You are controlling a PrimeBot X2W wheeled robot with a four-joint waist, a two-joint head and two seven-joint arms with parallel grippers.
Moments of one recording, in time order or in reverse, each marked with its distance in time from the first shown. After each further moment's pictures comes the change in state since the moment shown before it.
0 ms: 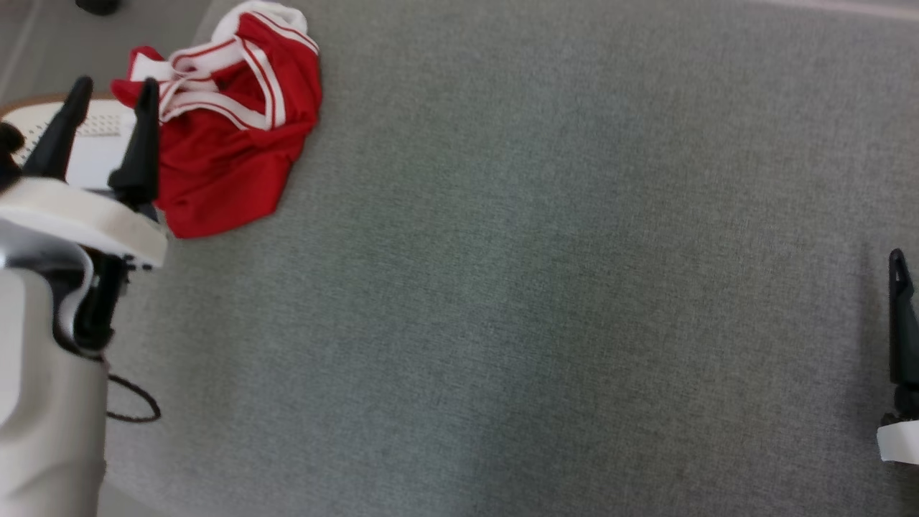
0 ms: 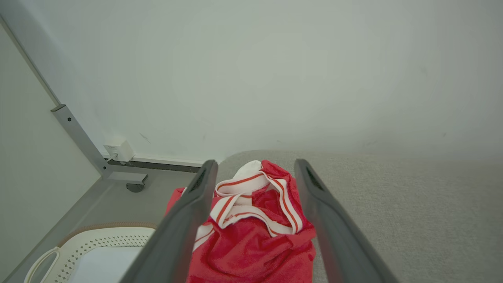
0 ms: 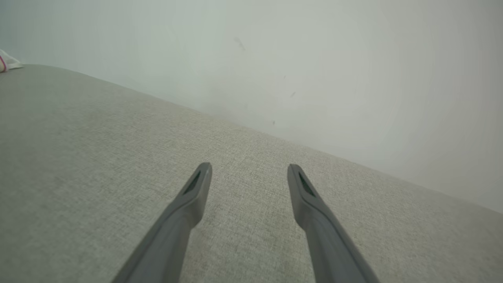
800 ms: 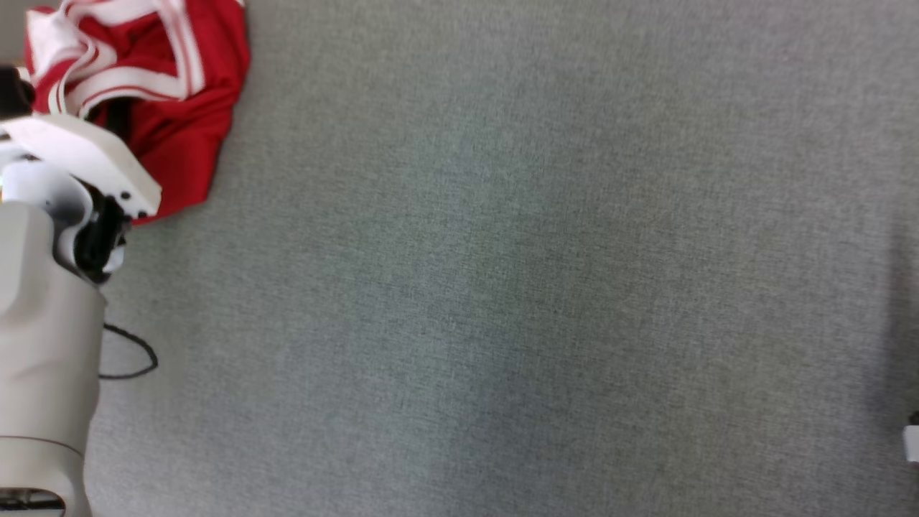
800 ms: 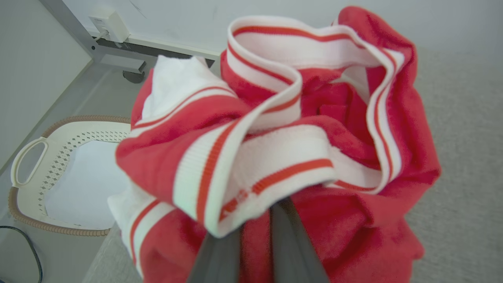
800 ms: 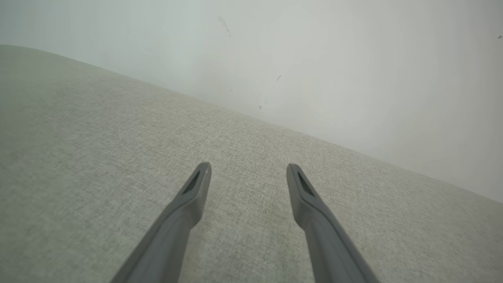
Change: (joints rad) left arm -0.388 0.024 -0.130 0.662 -0.069 0.001 0.105; right arm 0.029 -0.048 -0.031 -0.224 0.043 0.000 0.102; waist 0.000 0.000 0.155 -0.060
